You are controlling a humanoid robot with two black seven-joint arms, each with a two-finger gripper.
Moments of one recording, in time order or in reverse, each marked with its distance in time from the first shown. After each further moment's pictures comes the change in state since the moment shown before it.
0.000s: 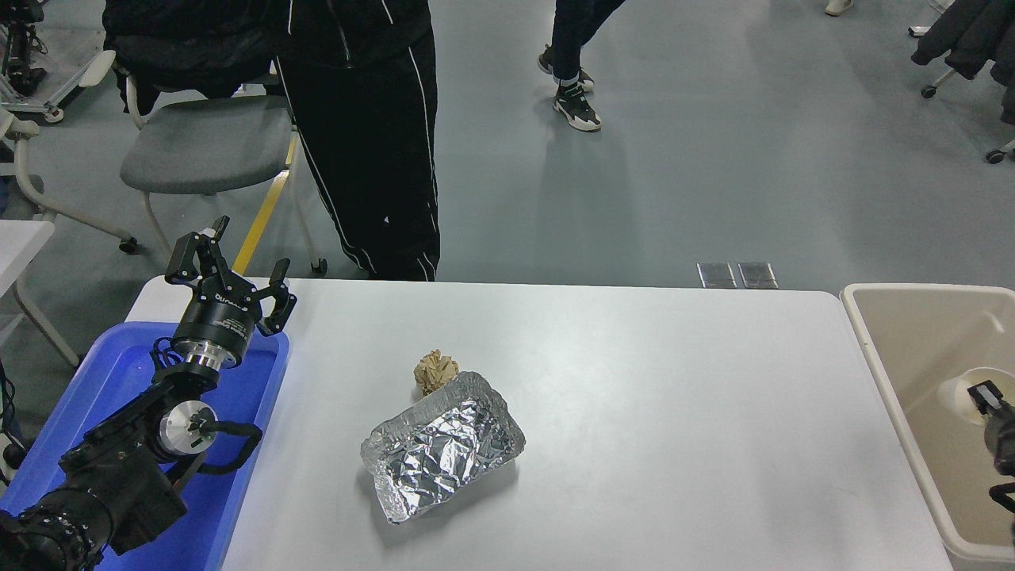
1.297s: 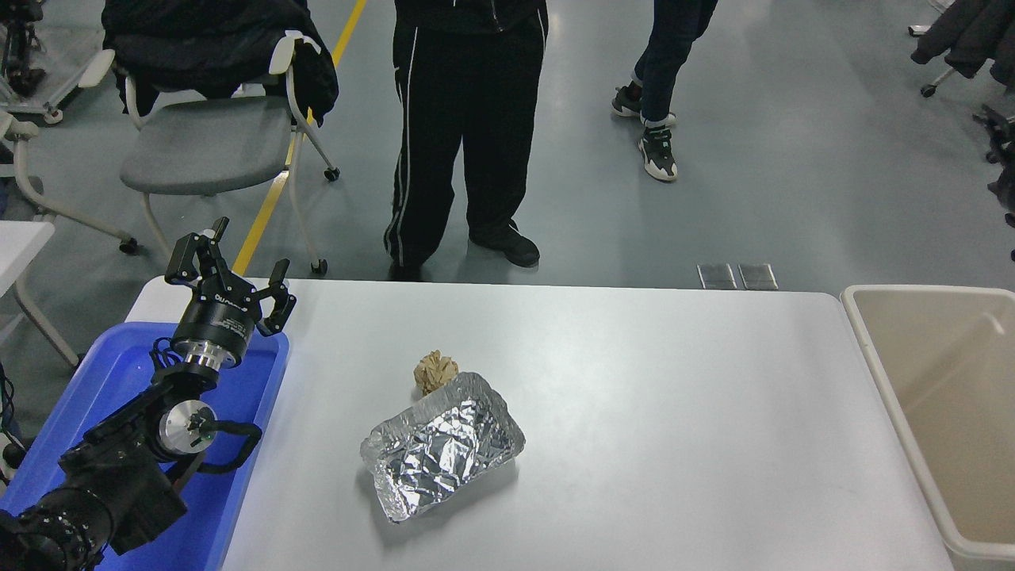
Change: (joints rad) left arm 0.000 0.000 0.000 0.000 0.000 0.000 0.000; right arm 0.570 -0.343 0.218 0.656 0.103 -0.040 0.016
